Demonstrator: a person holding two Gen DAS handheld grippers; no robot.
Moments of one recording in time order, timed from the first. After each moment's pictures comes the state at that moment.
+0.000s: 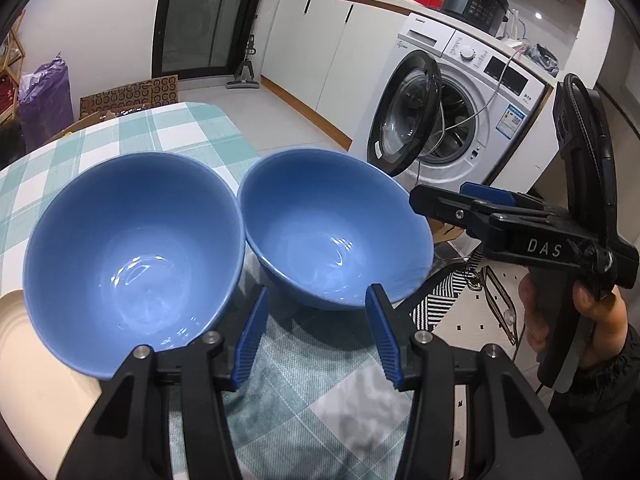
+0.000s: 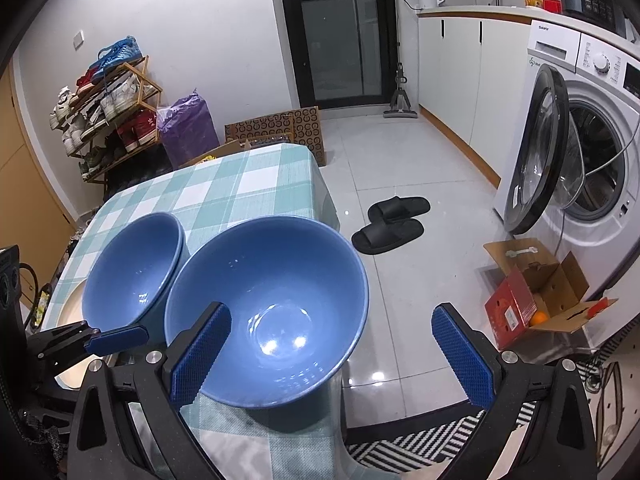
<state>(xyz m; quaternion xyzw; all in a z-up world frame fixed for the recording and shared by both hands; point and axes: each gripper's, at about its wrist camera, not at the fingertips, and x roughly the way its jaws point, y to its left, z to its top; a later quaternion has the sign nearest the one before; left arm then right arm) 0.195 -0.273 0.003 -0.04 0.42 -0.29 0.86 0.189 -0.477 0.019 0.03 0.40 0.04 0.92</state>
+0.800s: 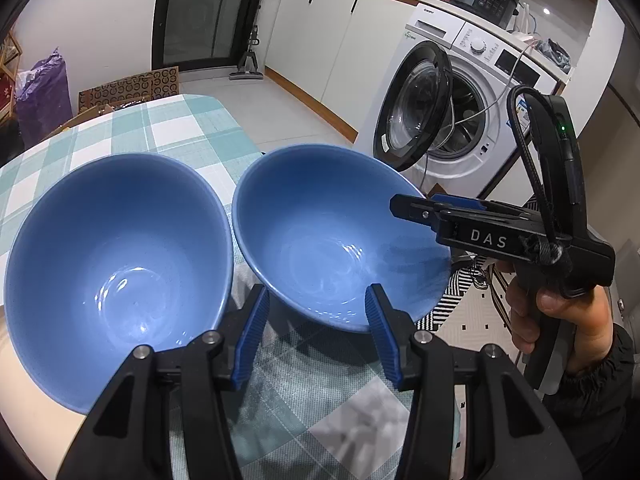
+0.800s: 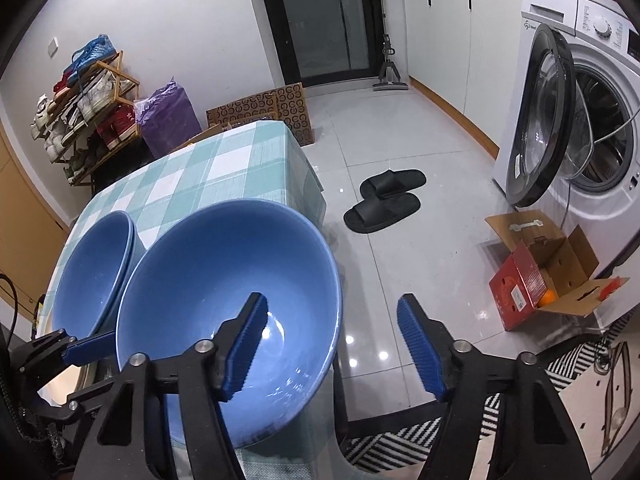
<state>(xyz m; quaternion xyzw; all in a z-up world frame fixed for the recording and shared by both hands) 0.214 -0.288 -0.003 -0.03 0.44 -0.28 0.85 0.236 -0.503 -0.023 0.05 0.44 0.03 0.90</state>
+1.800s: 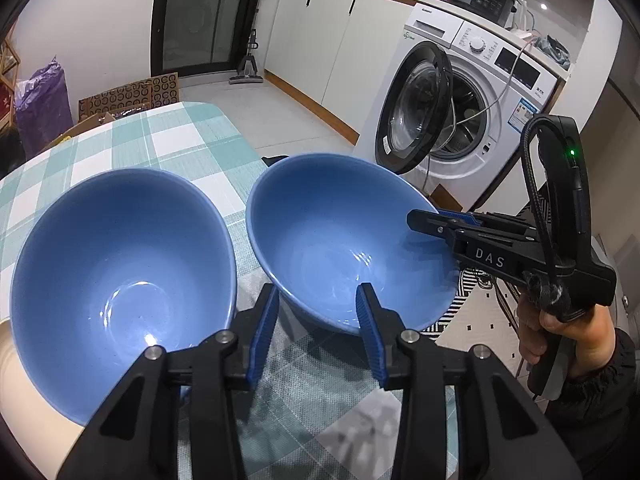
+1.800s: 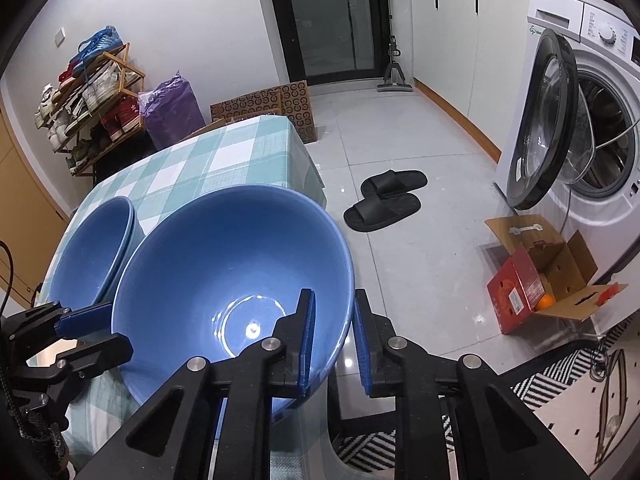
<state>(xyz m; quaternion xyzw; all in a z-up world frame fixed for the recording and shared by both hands) 0.219 -0.291 0.002 -0.02 0.43 -0.28 0.86 0.226 -0.501 -0.027 0.04 0.44 0.03 0.90</state>
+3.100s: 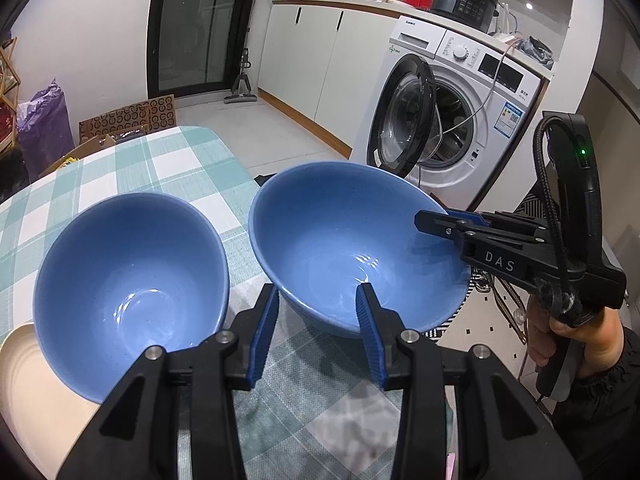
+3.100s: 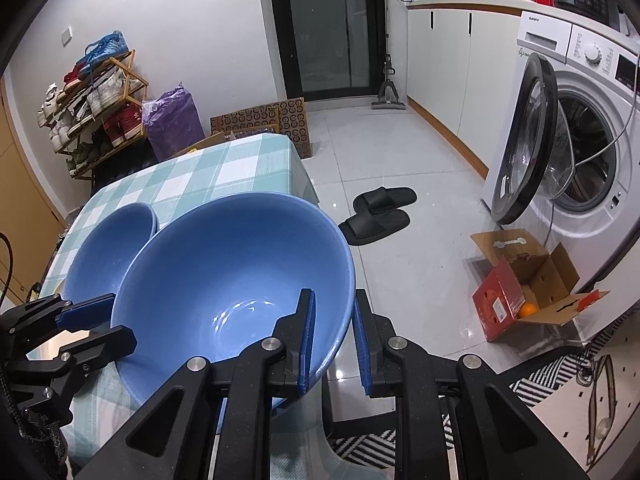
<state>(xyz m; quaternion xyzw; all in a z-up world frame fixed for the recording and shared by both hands) 0.197 -0.288 0.025 -0.01 0.40 -0.29 0.87 0.190 -0.502 0.010 0.03 0.41 0.02 0.91</state>
